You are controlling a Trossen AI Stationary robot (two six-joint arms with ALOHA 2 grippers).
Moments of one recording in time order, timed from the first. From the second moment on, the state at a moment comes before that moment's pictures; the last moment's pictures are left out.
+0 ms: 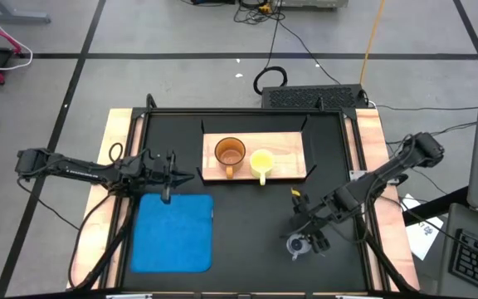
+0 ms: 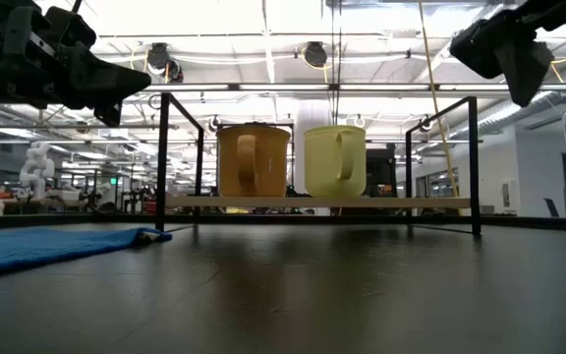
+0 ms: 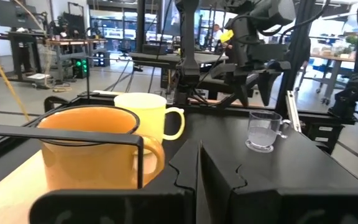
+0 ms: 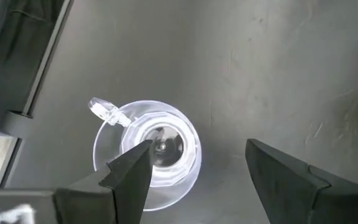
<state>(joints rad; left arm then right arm) 0.00 0.67 0.01 0.70 0.02 -0.08 0.53 1.36 0.96 -0.67 -0.02 0.25</state>
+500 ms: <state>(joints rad) 0.00 0.67 0.01 0.70 0.03 -0.08 0.53 1.38 0.85 -0.62 -0.02 0.32</state>
